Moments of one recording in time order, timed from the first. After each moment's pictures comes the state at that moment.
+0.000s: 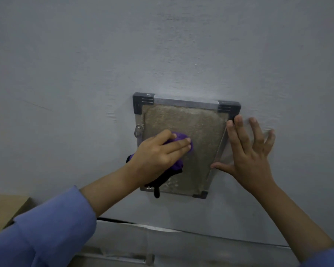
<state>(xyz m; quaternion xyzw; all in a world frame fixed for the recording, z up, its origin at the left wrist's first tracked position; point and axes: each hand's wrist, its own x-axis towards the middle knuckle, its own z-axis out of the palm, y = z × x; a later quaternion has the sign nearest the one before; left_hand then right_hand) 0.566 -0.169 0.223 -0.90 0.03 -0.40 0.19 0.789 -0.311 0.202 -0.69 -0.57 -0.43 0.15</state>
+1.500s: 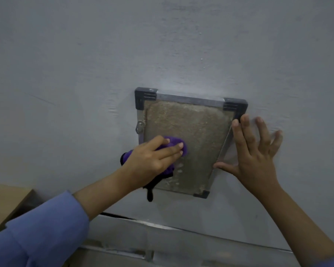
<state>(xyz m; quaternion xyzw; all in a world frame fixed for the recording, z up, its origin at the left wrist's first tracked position) 0.551 -0.168 0.208 -0.91 0.01 -0.37 0.19 0.797 -0.307 0.197 -0.68 -0.57 -0.44 0.15</state>
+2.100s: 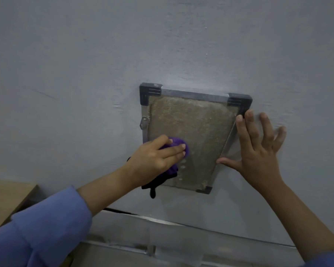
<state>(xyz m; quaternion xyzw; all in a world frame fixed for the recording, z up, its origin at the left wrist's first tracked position) 0.544 -0.168 0.208 -0.92 0.02 -0.35 0.19 0.791 -0.310 0.200 -0.69 -0.57 -0.42 0.16</state>
